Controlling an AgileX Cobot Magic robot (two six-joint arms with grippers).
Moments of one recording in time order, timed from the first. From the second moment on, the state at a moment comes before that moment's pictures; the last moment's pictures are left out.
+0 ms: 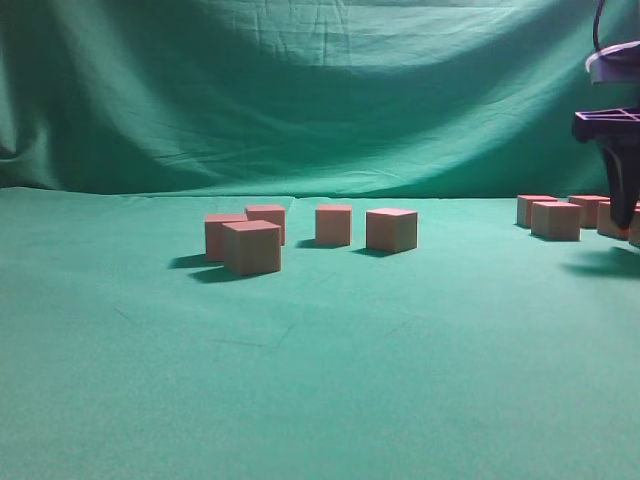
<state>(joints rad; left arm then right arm) -0.01 -0.01 0.02 -0.12 0.36 -0.08 0.13 1.90 -1.22 -0.09 0.67 0.19</state>
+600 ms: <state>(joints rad) -0.01 -0.01 0.02 -0.12 0.36 -0.08 0.13 1.85 -1.26 -0.04 0.80 0.18</state>
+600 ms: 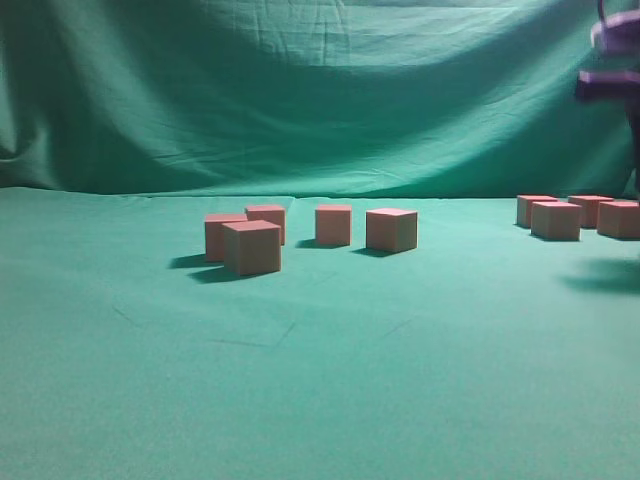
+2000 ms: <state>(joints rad) -0.01 -0.01 0.02 -0.12 0.36 -0.08 0.82 1.88 -1.40 -0.05 0.97 -0.20</state>
